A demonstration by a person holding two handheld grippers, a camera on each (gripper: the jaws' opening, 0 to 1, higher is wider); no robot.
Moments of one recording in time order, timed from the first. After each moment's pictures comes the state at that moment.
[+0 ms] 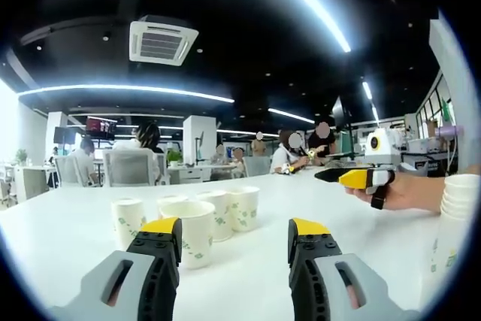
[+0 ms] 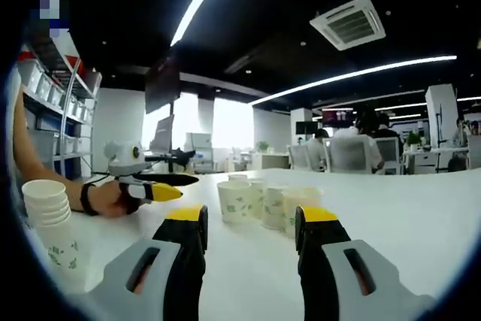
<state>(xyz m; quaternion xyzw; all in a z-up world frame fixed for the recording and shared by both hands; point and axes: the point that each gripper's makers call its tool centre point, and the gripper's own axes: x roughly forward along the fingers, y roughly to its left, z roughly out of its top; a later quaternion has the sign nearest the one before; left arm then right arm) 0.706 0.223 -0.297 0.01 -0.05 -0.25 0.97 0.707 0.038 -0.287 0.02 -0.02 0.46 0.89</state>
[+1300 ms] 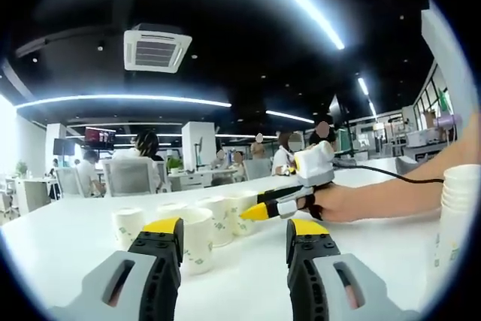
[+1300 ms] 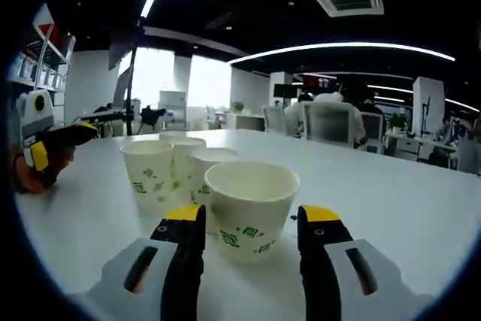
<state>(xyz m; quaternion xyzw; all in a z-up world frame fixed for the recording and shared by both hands) 0.696 0.215 -0.291 0.03 -0.07 -0.25 0.96 0.844 0.096 -0.341 -0.06 0.05 0.40 0.91</state>
